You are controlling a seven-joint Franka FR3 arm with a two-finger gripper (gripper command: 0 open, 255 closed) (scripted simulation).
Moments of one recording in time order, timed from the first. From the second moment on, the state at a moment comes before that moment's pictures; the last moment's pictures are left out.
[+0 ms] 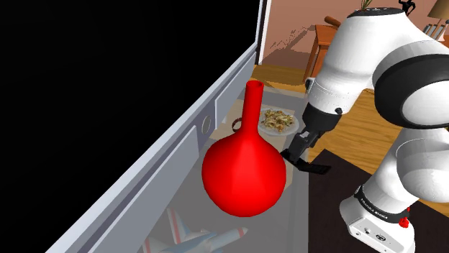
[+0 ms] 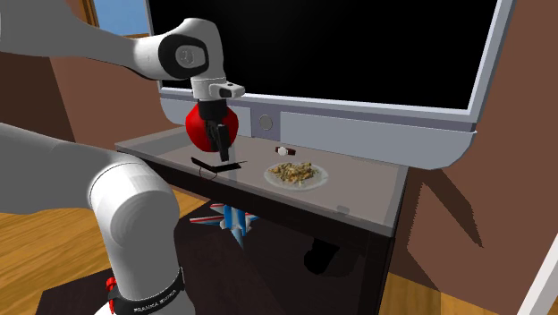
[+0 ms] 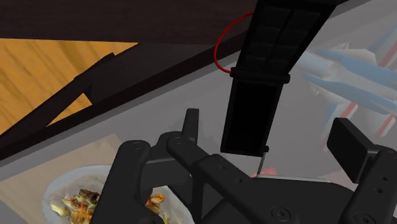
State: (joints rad) arm 0.19 -0.98 0.45 -2.75 0.36 1.85 0.39
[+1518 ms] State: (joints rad) arm 0.20 -0.96 0.49 -2.82 0.39 1.95 0.39
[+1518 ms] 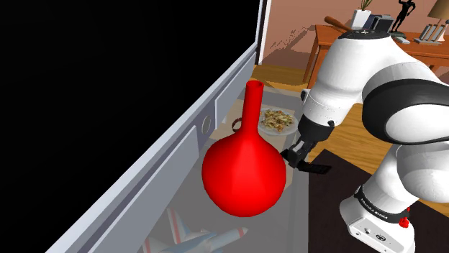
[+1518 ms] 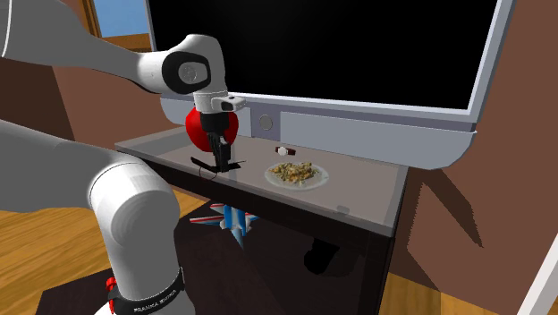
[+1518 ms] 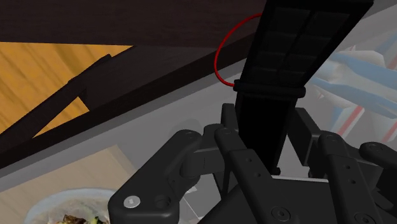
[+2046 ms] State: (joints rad) arm 0.18 -0.97 0.45 -2.73 0.36 1.85 0.39
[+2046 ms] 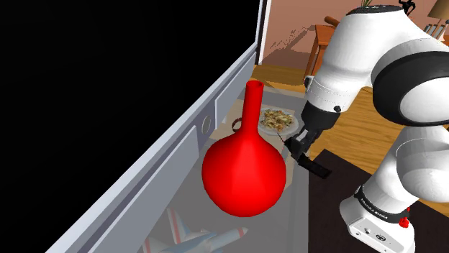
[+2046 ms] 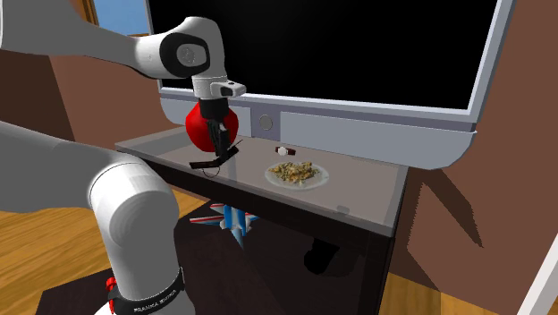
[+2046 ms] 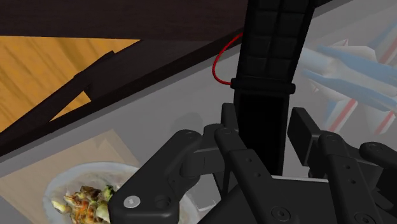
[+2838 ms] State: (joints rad) arm 0.16 -0.97 0.40 -2.58 0.31 1.69 0.40
